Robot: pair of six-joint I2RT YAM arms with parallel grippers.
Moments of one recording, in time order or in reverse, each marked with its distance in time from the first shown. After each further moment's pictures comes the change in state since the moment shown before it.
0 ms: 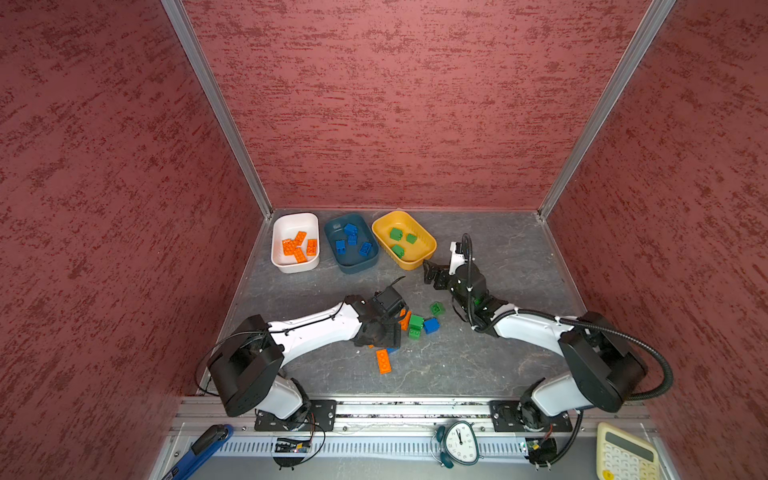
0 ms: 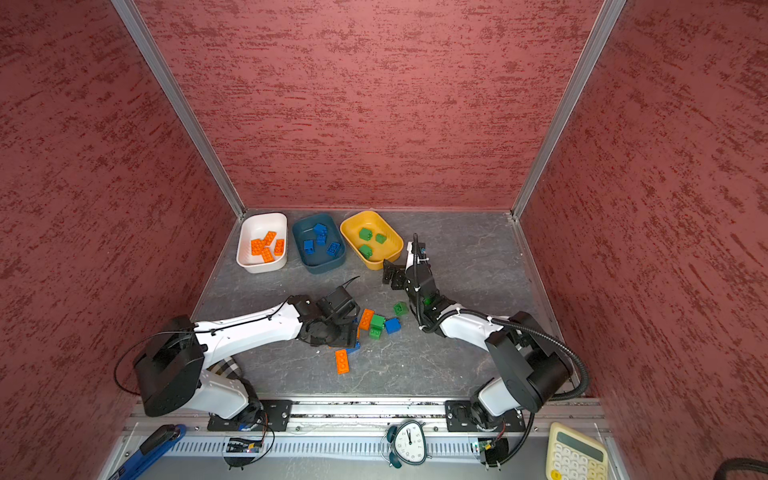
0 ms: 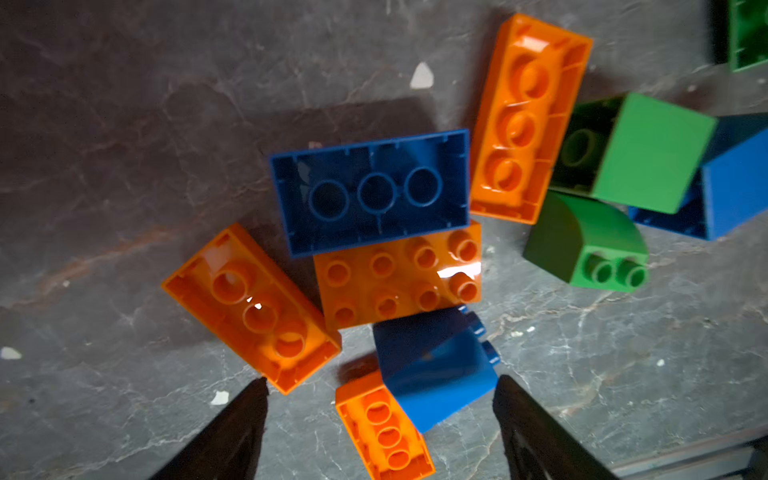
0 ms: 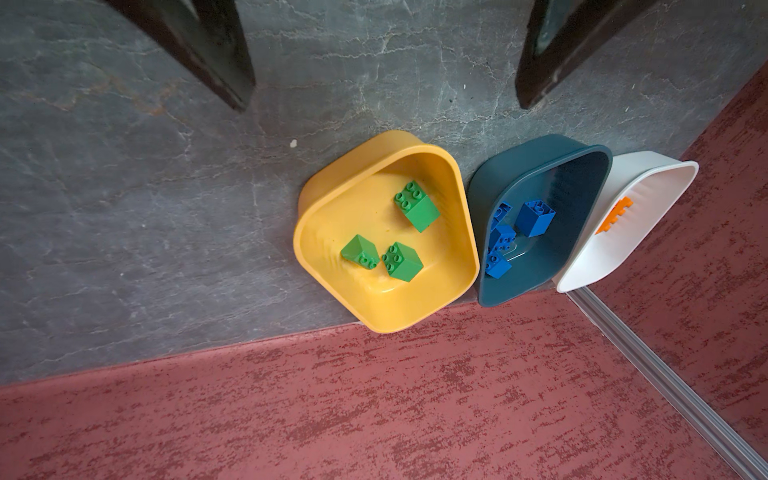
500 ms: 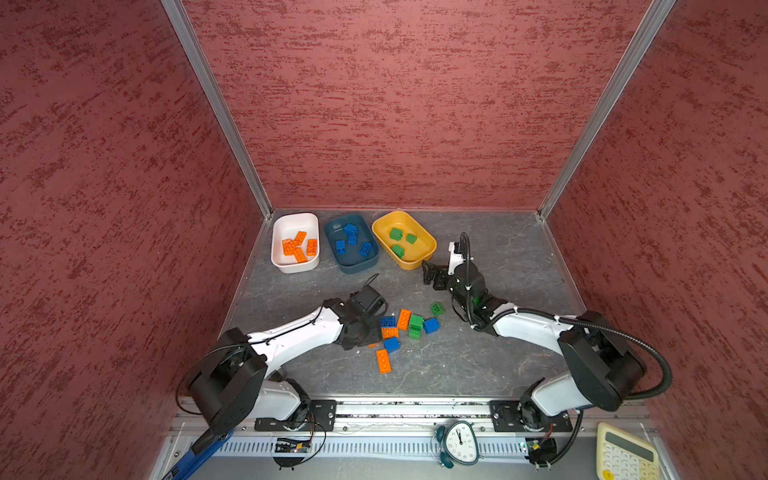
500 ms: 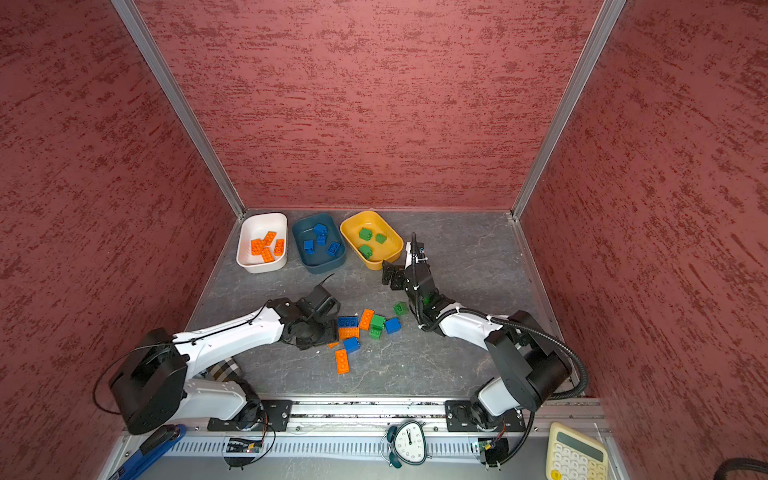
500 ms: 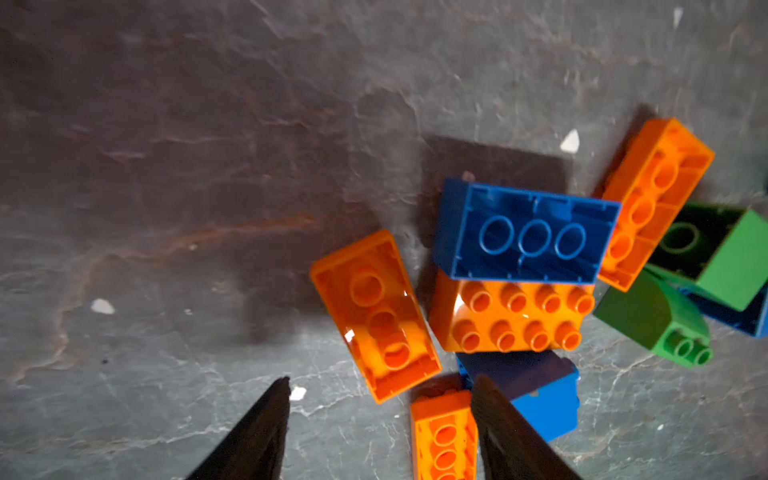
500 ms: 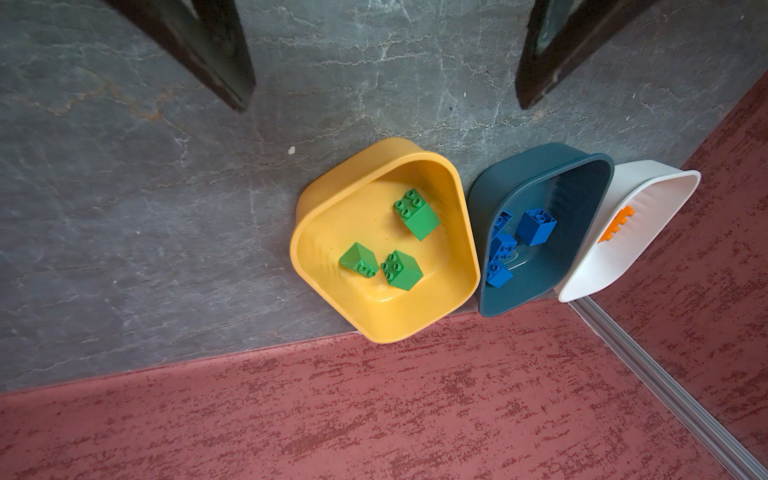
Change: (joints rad) left arm 0.161 -0.158 -0.151 0.060 0.023 -0.111; right arm 0.000 0.003 0.005 -0.028 -0.010 0.001
